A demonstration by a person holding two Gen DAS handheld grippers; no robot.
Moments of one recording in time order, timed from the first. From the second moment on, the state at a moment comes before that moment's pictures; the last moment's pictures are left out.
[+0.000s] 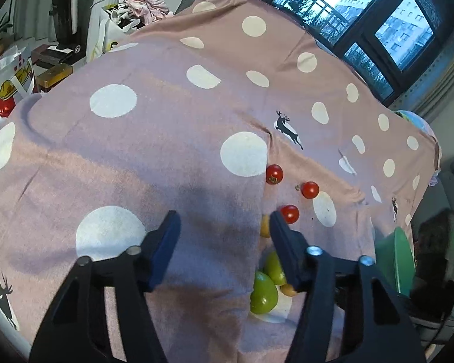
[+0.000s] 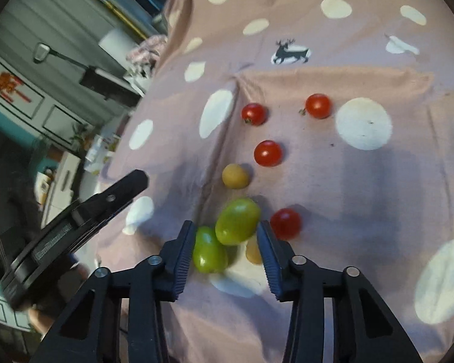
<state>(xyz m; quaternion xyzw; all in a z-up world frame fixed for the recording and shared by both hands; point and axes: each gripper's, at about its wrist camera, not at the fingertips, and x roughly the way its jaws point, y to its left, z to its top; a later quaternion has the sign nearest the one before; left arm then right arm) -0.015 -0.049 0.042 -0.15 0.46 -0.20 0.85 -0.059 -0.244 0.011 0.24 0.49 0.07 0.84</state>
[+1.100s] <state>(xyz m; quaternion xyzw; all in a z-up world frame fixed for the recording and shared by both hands) -0.045 -0.117 0.039 -0.08 0.46 -0.27 0.84 -0.112 -0.287 0.003 0.18 0.50 0.00 0.84</state>
